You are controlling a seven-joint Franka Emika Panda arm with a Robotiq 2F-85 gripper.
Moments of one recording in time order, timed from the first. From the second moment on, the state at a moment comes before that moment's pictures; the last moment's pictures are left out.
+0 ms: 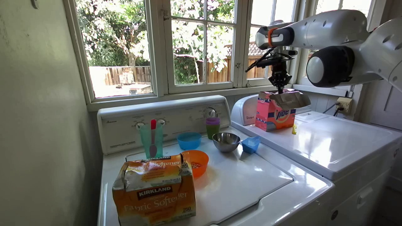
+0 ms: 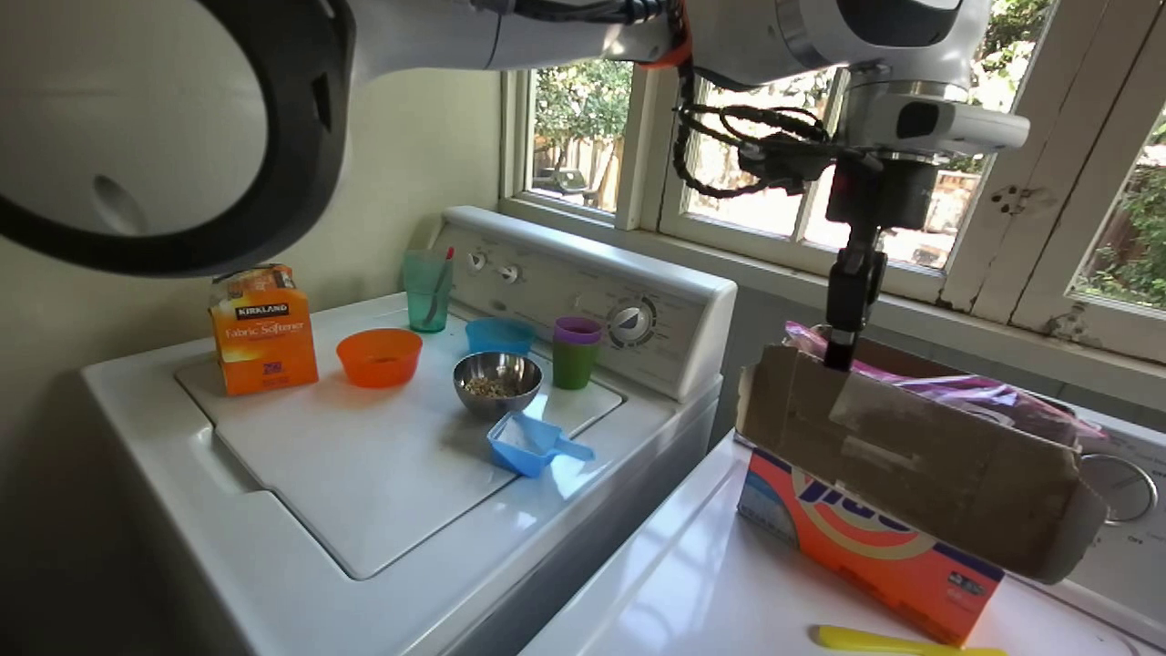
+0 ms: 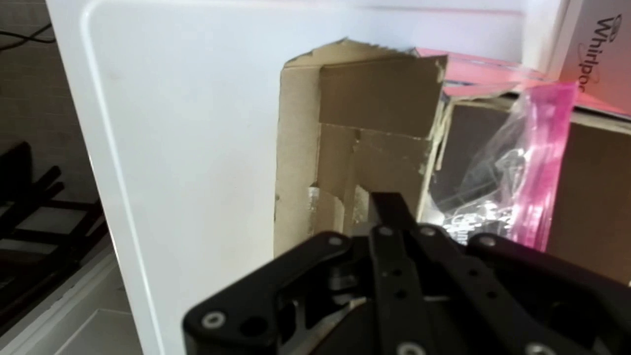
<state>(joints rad) -0.30 0.99 -0.18 -0.46 -0.03 1.36 1.06</state>
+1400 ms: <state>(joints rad) -0.32 0.98 -0.10 -0.45 0.08 1.47 1.04</state>
